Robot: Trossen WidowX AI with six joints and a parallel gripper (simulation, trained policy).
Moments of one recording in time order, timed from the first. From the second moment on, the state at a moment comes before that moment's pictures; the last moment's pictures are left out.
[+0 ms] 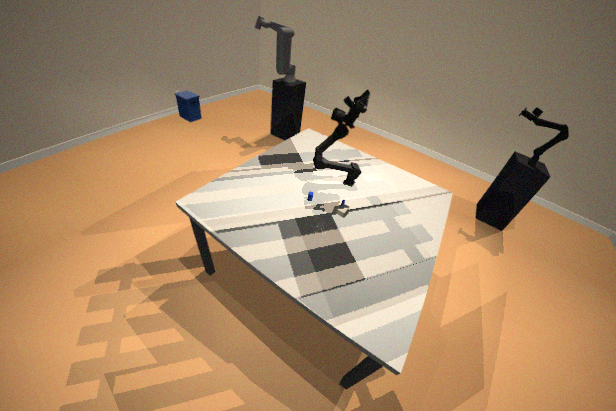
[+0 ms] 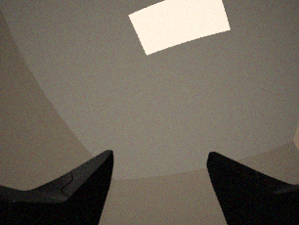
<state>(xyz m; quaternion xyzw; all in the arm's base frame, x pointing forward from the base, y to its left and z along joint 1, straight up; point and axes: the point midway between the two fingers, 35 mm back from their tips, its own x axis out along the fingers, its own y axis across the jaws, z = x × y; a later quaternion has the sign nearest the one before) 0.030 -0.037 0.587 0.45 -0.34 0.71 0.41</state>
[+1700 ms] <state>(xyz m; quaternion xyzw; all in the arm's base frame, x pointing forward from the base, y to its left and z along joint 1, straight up) -0.033 0.019 0.506 0.18 -0.25 0.84 0.45</state>
